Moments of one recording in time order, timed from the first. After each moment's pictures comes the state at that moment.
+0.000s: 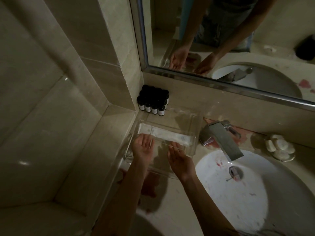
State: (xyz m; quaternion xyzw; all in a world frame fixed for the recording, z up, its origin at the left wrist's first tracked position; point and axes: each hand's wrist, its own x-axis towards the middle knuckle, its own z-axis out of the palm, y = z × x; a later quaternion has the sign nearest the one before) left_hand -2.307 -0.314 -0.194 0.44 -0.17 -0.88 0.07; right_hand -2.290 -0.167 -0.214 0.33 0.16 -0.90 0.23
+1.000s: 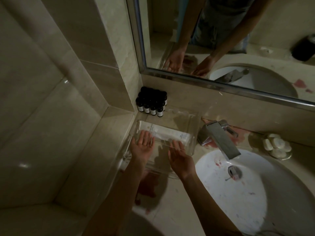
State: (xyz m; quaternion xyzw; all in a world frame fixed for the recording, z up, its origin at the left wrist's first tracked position) left_hand -2.310 -0.322 -0.195 0.42 -0.08 -0.90 0.04; right_hand -2.294 -0.160 -0.213 0.30 0.13 -0.92 0.22
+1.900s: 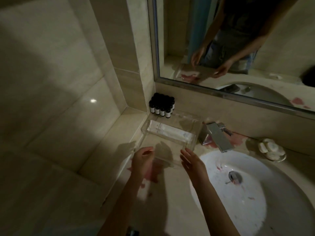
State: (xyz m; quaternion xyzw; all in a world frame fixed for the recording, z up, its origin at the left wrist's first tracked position) left_hand -2.177 -0.302 -0.145 0.29 -0.73 -0.61 0.07; right_hand -2.221 -0.112 -0.146 0.21 0.48 -0.81 0.24
